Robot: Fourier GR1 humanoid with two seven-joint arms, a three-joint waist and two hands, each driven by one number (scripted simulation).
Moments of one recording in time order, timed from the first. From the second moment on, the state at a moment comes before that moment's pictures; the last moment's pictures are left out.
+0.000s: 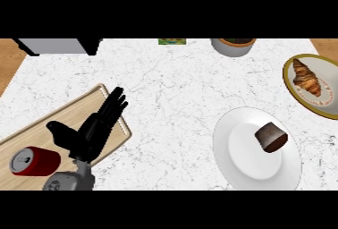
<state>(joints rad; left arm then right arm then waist) -0.10 0.04 -0.10 -1.58 0.17 -0.10 0.17 -0.73 -0.74 -0.82 -0.37 0.37 0.18 -0.73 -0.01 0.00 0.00</state>
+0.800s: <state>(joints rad) -0.03 0.07 -0.05 -1.62 0.18 -0.07 0.16 -0.09 -0.69 -0.91 -0.70 0.11 0.45 -0.89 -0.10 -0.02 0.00</state>
